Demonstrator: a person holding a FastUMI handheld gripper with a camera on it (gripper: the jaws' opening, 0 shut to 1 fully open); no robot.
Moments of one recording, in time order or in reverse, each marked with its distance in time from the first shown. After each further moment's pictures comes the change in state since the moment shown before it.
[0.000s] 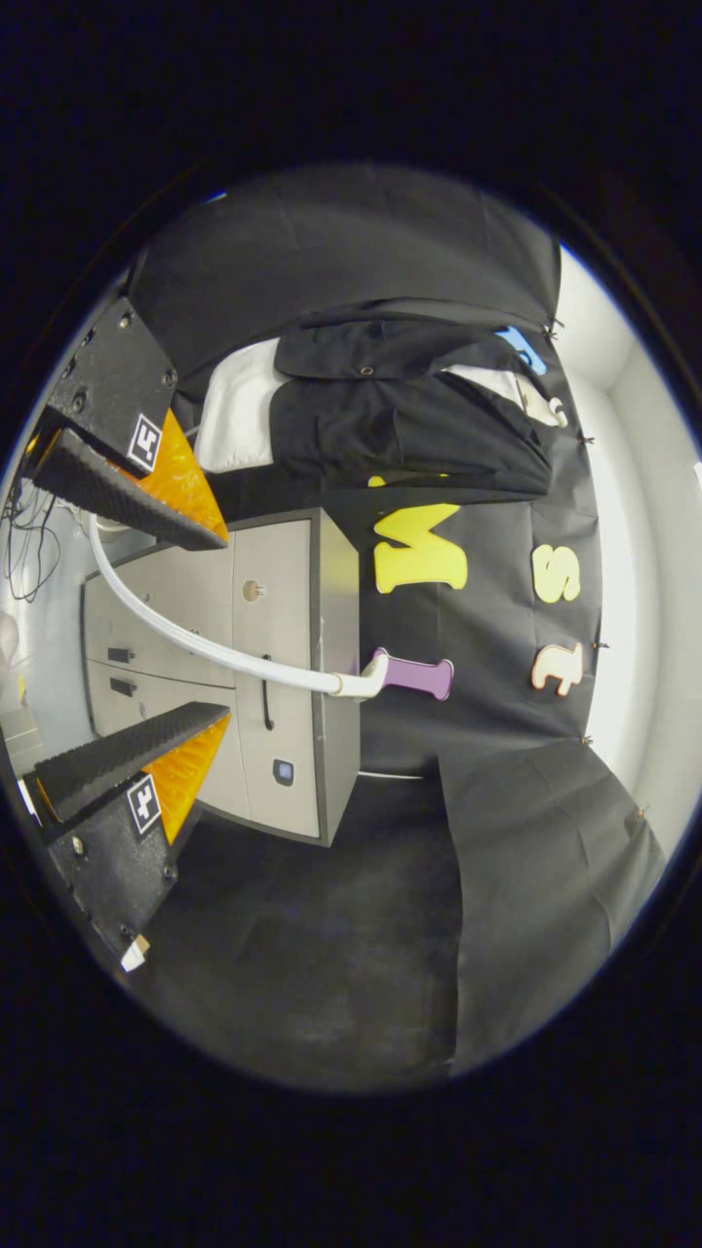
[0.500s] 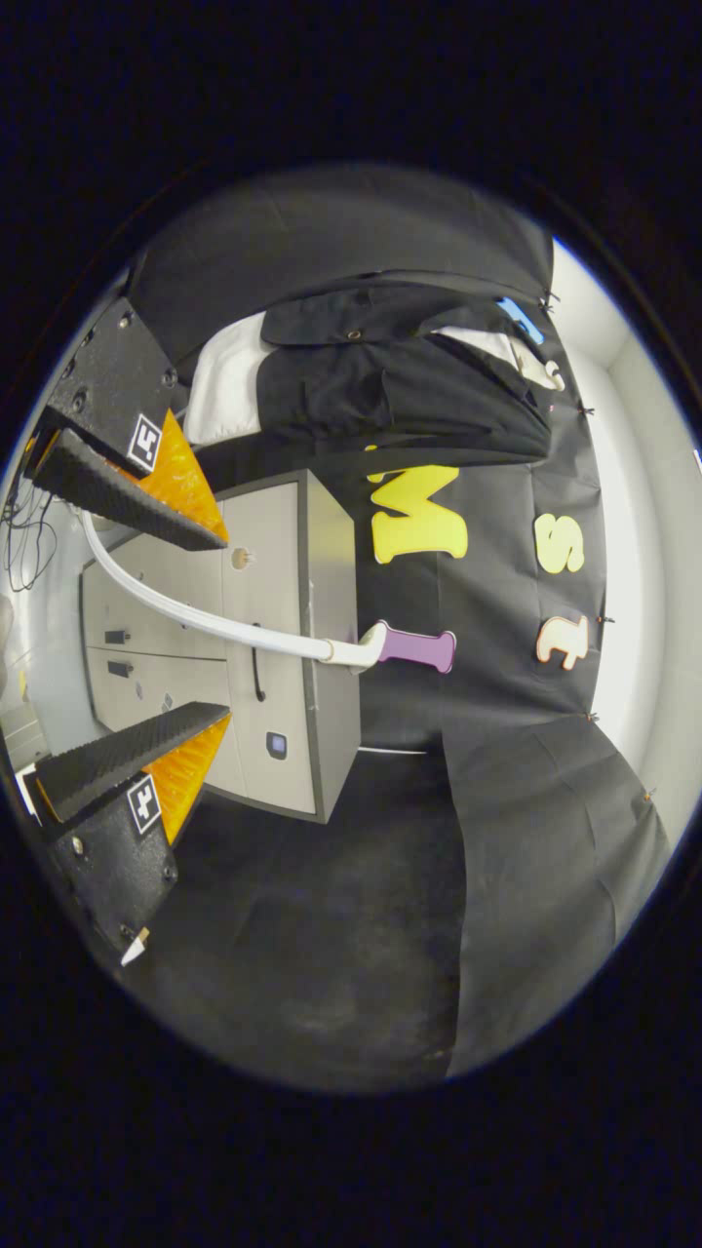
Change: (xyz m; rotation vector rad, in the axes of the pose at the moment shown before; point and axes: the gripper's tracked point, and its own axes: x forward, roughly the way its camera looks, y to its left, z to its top) arm 0.029 -0.033 0.031 0.016 0.016 -0.069
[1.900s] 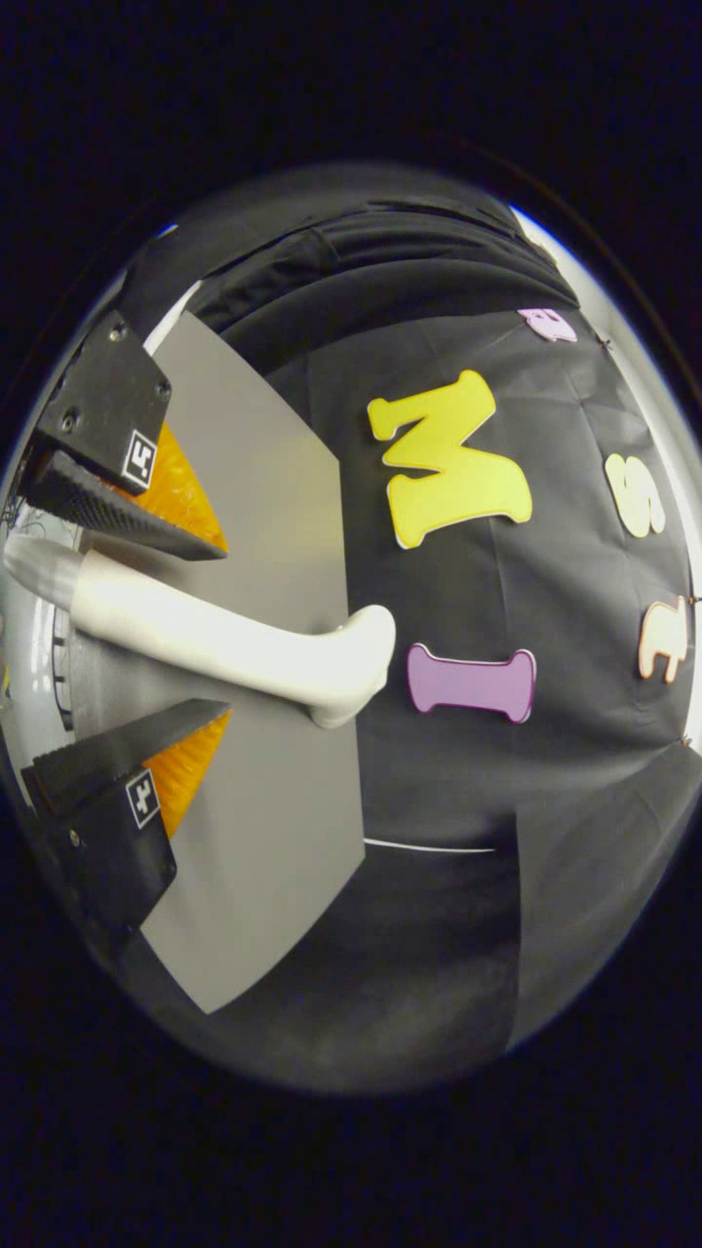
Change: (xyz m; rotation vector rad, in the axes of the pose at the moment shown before) arm 0.331 -0.017 0.073 0.046 0.281 0.201
